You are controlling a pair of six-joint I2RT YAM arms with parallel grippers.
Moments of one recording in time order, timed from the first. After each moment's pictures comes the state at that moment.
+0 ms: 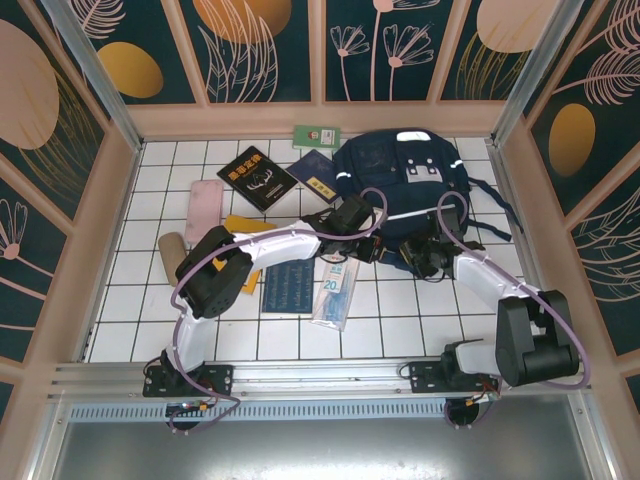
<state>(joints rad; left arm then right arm) -0.90 2.07 1.49 -0.27 0.27 -0.46 0.18 1.30 0.63 -0.31 -0.24 1.21</state>
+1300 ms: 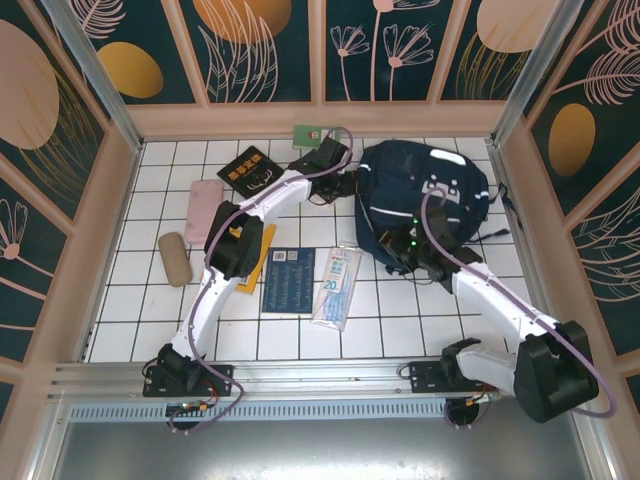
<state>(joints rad) -0.60 2.53 2.23 -0.53 0.21 -0.53 0.42 1.14 0.66 -0.24 -0.22 1.08</state>
